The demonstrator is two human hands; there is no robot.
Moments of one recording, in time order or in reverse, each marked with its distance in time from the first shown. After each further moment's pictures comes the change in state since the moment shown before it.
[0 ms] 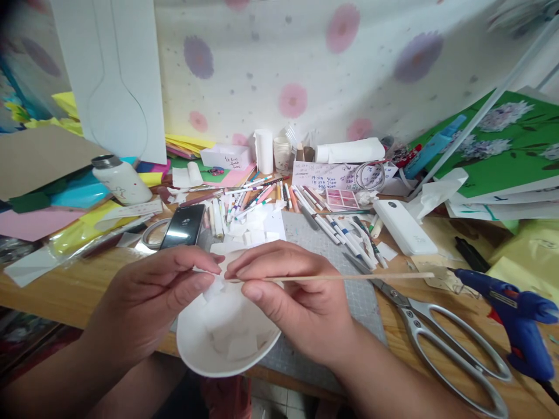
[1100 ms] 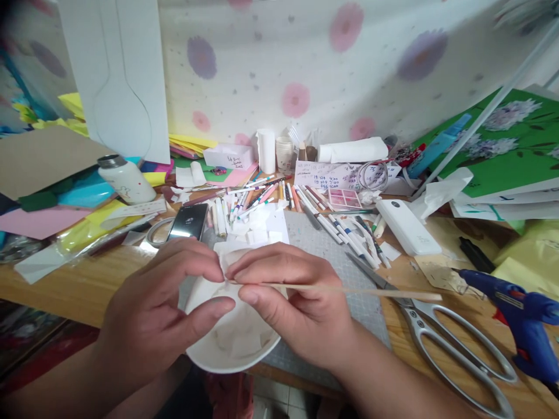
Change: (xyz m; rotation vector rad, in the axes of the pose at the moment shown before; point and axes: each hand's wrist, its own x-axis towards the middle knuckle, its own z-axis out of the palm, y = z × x) left_hand -0.013 -0.002 0.008 0.442 0.081 0.361; right_hand 0.001 -0.008 0.002 -0.149 -0.034 -0.016
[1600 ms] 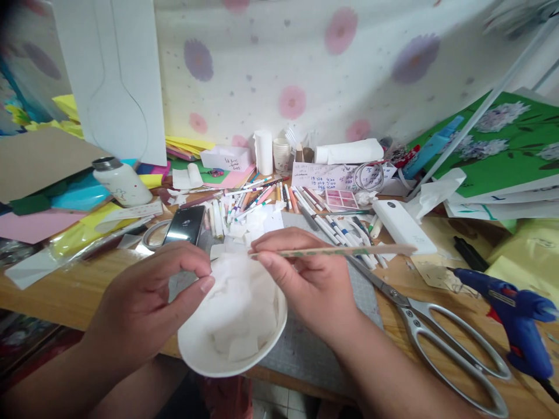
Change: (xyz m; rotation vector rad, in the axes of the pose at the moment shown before) left_hand 0.009 -0.010 -0.007 0.050 -0.028 -0.067; right_hand 0.001 0.017 -0.008 -0.141 0.175 0.078
